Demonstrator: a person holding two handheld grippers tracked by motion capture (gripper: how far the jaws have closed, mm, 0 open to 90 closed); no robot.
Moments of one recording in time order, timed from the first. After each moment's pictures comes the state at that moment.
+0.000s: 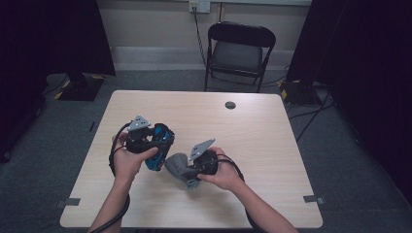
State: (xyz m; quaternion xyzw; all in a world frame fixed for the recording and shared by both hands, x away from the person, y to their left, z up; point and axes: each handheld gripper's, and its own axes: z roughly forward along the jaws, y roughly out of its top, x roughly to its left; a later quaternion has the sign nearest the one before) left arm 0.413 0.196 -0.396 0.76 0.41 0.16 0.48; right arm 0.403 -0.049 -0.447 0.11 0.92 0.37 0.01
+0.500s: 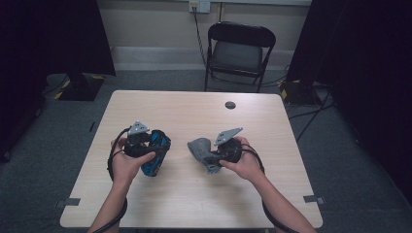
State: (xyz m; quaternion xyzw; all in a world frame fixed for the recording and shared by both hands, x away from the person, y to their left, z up) left arm 0.413 0.204 -0.419 0.77 0.43 0.15 0.45; right arm 0.430 -0.116 -0.431 0.19 0.90 0.38 0.06
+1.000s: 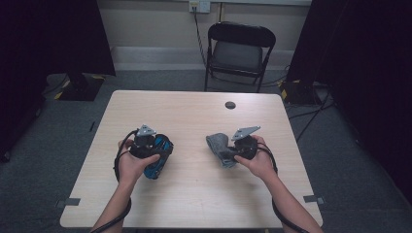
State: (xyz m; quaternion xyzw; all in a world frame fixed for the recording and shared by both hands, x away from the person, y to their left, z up) left arm 0.428 0.193 -0.444 0.79 0.43 0.14 0.41; right arm 0.444 -0.163 -0.443 0.26 0.89 0.37 0.09
